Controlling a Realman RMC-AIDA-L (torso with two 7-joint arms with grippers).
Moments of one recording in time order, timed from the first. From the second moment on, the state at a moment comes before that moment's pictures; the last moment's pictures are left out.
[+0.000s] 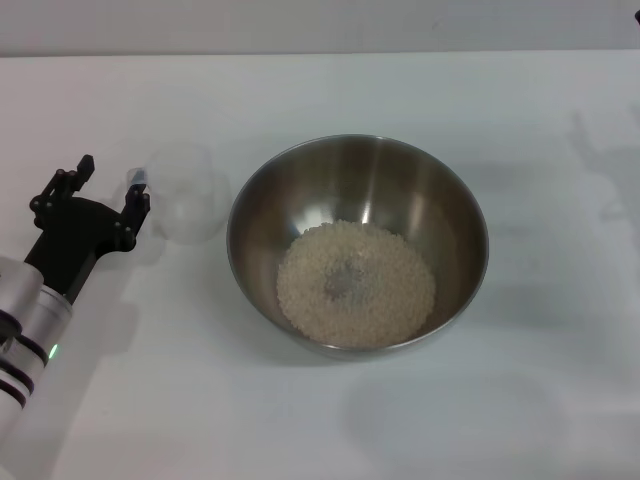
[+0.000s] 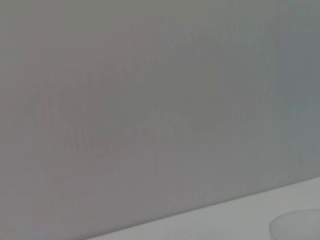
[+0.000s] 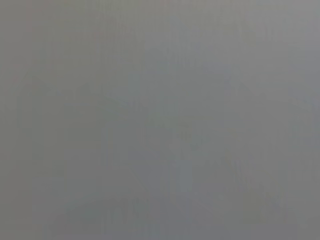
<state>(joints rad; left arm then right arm) -0.32 -2.08 -0.71 -0.33 2.31 1.04 0.11 0.40 2.08 -1.97 -0.22 0.59 -1.44 0.11</state>
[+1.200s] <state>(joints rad) -0.26 -2.07 -0.68 -0.27 2.31 1.30 -0.13 0.40 2.08 -1.96 -0.22 0.59 -1.43 0.11</state>
